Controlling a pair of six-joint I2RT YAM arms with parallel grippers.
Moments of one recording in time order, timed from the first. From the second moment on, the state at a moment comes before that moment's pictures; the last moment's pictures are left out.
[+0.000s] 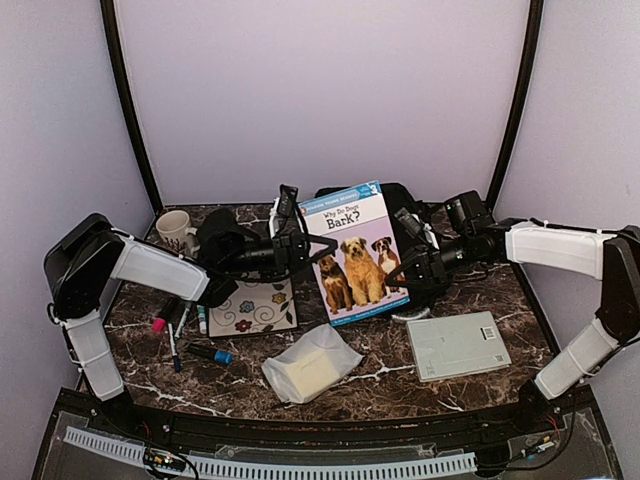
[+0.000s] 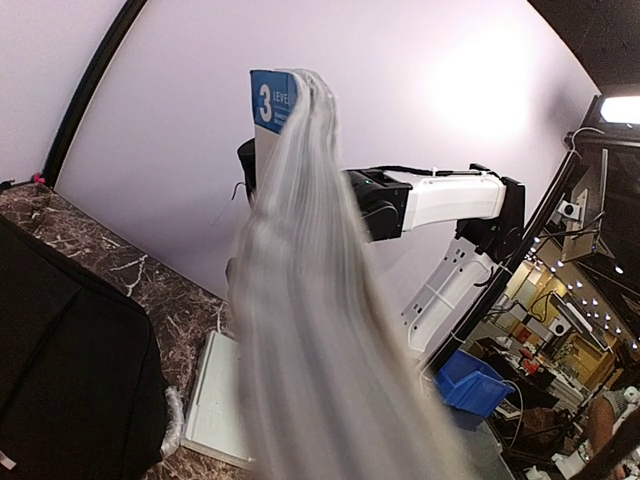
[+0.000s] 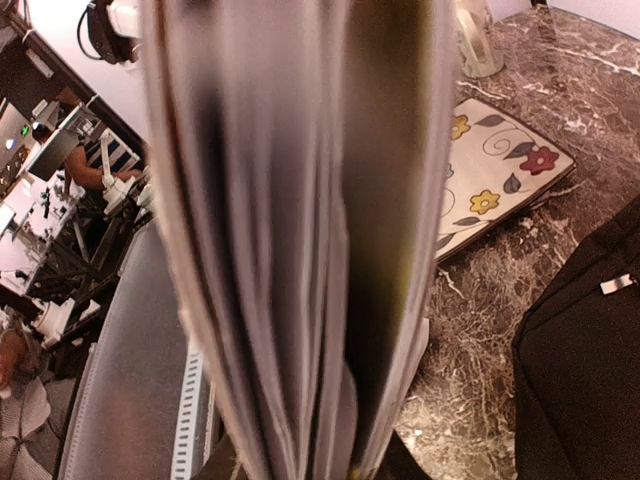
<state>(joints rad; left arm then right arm) -0.73 1.82 0.93 1.12 0.79 -0.75 0.44 1.50 0.98 -0.35 -1.18 -0.23</state>
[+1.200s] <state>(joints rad) -0.92 2.22 1.63 0.06 0.34 0.07 -0.08 1.19 0.82 -0.24 -0.77 -0.27</state>
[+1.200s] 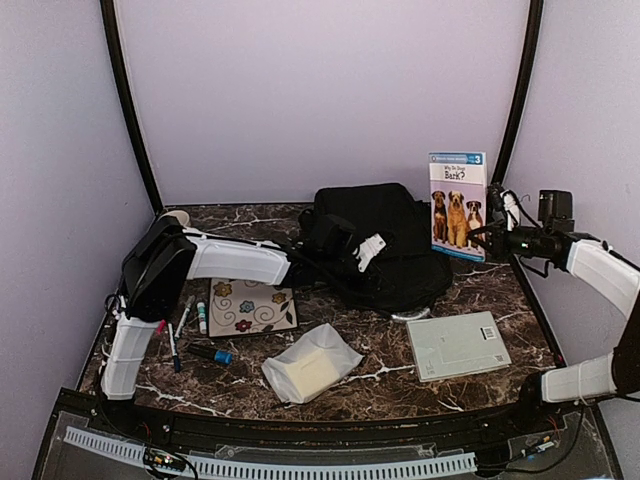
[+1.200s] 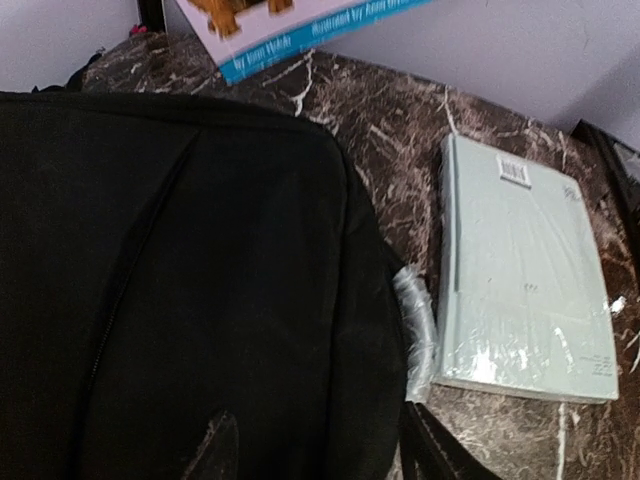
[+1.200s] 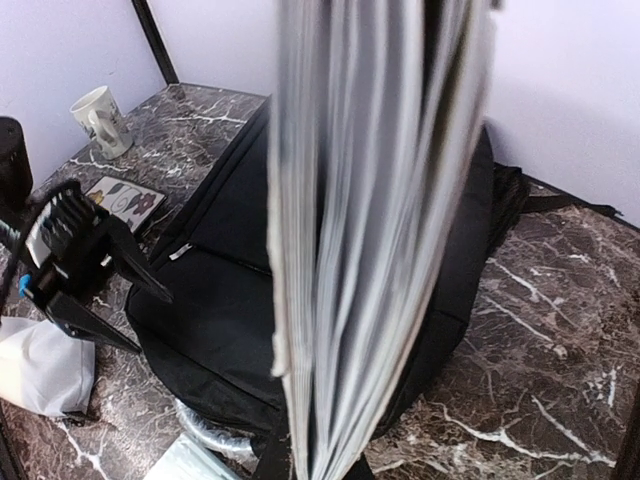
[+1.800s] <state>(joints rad) -0.99 2.41 1.94 -0.30 0.11 0.33 -0.13 1.17 0.82 -0.21 -0.86 -0.22</state>
